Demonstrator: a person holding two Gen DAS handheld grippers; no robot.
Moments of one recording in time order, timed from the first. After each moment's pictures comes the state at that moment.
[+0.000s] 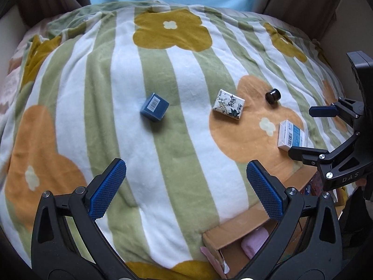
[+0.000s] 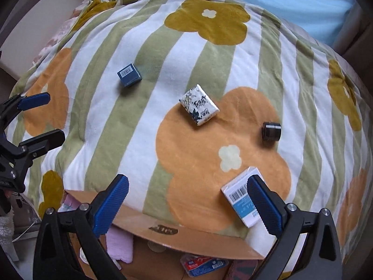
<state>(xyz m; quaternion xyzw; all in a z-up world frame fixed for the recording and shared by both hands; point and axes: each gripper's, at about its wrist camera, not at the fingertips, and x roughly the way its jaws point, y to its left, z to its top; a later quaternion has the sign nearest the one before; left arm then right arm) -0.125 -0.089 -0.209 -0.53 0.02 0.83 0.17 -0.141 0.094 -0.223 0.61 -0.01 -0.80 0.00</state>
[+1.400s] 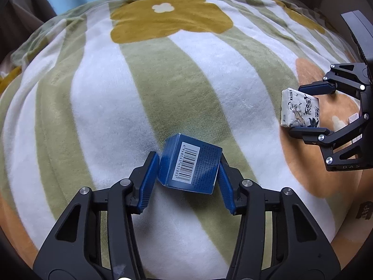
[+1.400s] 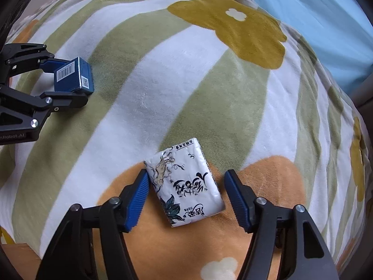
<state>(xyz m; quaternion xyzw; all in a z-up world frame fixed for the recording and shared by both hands) -0.248 -0.076 -0.340 -0.50 0.13 0.83 0.21 -0.249 0.091 -0.344 0.57 0.14 -0.81 0.03</state>
